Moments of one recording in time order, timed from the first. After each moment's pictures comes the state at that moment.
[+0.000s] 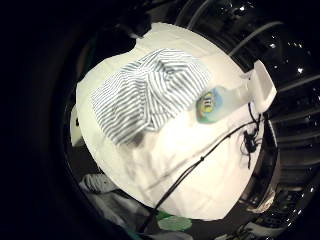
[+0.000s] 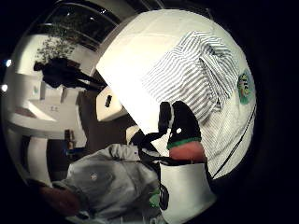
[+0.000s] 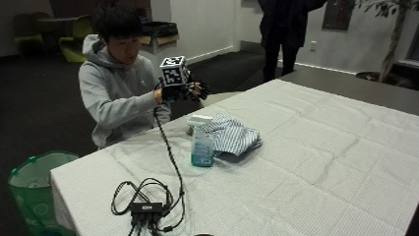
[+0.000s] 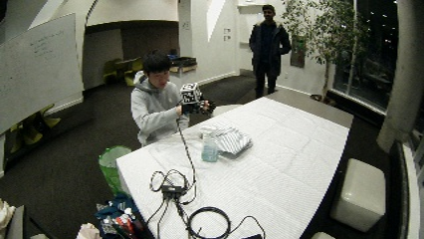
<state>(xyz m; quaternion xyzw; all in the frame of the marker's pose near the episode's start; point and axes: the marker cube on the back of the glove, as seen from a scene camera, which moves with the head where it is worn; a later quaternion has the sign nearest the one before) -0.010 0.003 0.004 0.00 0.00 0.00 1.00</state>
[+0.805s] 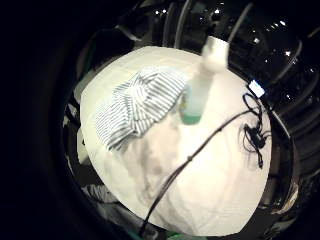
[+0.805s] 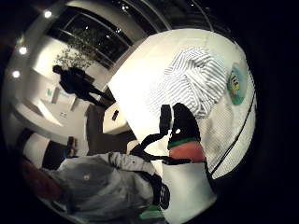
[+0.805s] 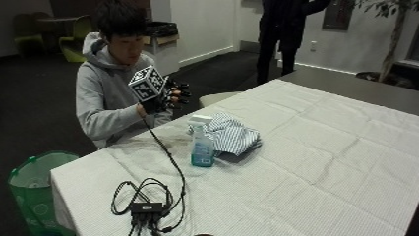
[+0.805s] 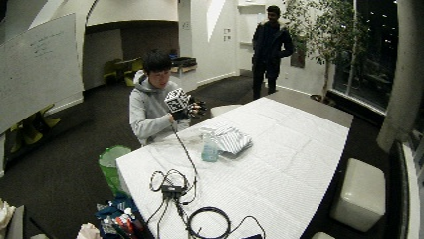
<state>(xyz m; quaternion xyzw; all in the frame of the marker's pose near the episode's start) 0.076 0.050 -0.007 0.15 -0.07 0.04 0.98</state>
